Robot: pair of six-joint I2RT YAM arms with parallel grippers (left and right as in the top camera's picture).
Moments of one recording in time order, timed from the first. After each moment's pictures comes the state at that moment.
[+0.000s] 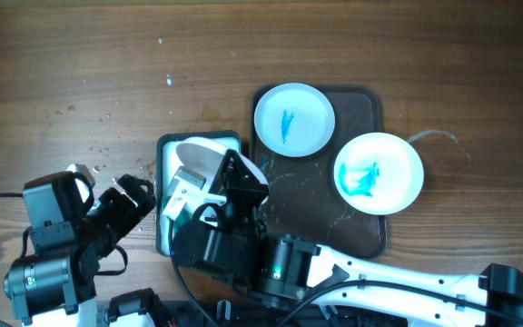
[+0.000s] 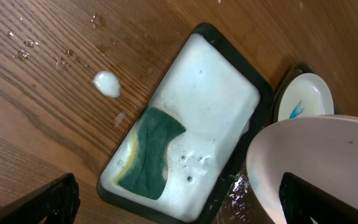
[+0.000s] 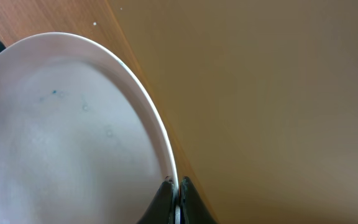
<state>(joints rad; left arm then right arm) 0.23 0.77 0.94 -1.19 0.21 -0.57 1.33 1.53 1.21 -0.31 1.13 -0.52</state>
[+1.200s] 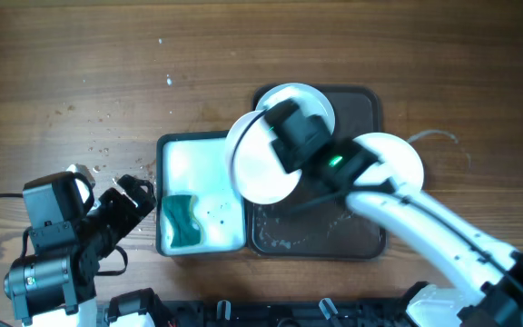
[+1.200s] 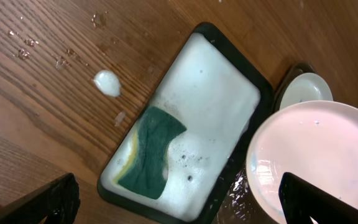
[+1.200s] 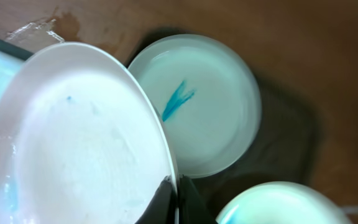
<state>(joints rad) 0.23 0.77 0.94 -1.19 0.21 -0.57 0.72 1.52 1.22 -0.68 0.31 0.16</state>
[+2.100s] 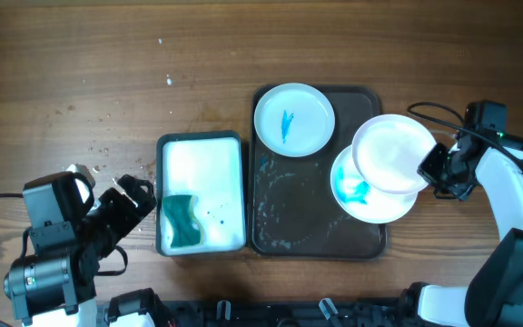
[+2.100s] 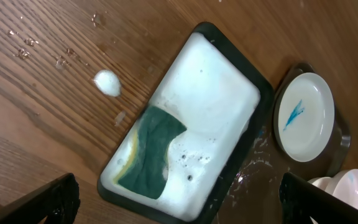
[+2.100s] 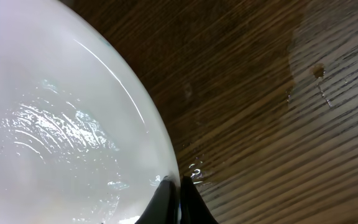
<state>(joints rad) 0.23 0.77 0.94 -1.19 0.21 -0.57 -0.28 1.54 0.94 -0.85 -0.06 0.41</state>
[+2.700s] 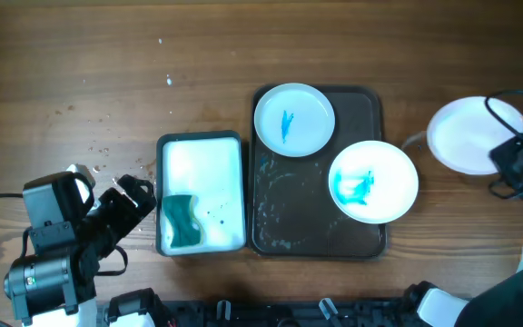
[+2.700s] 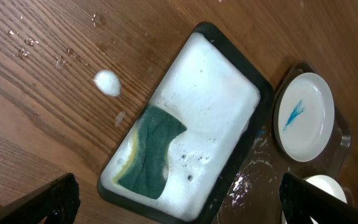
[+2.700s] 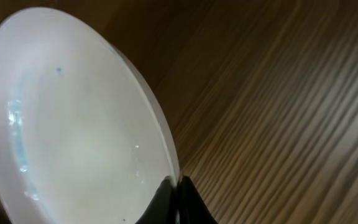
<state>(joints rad) 0.23 0.77 0.94 -1.19 0.21 -0.57 -0.57 1.40 1.02 -0.70 0.12 0.45</state>
